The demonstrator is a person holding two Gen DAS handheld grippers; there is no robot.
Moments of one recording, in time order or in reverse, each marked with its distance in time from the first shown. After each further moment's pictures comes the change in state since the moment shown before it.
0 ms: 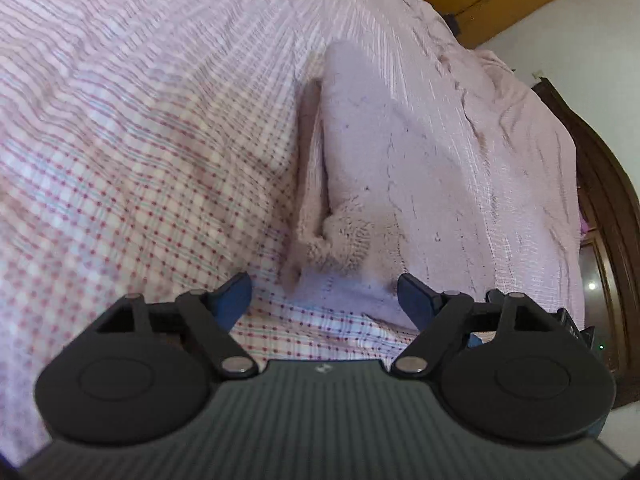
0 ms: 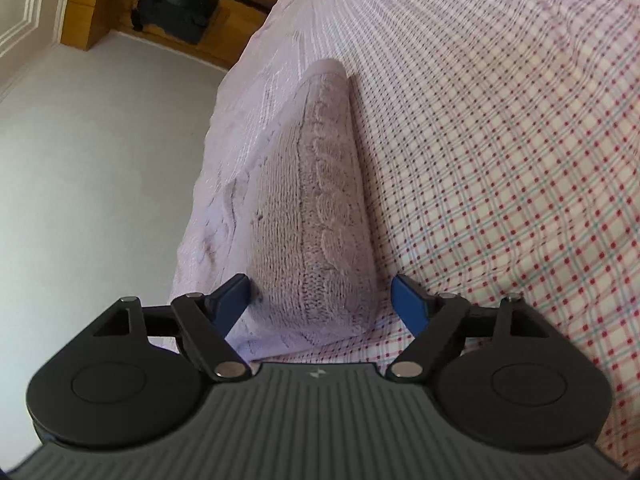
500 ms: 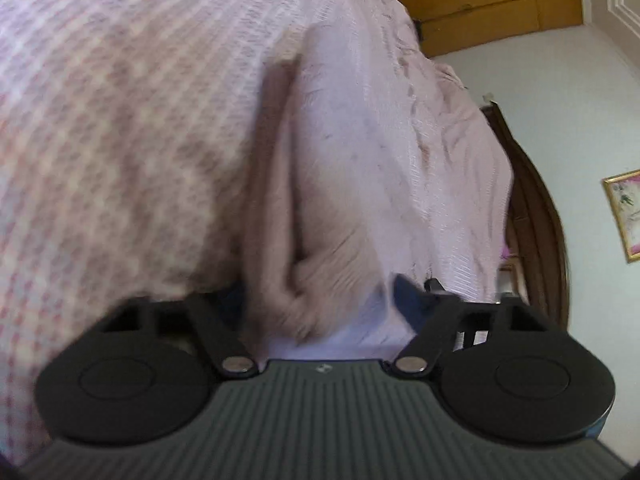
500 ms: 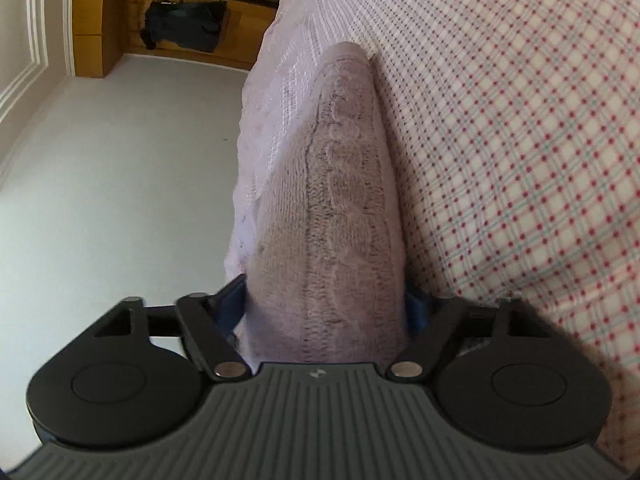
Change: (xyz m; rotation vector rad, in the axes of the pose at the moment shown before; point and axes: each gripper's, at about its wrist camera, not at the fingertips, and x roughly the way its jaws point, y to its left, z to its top) left arm 0.034 0.027 0.012 -0.180 0.050 -0.229; right arm 0.037 -0.004 0.024 0.139 0.006 0.131
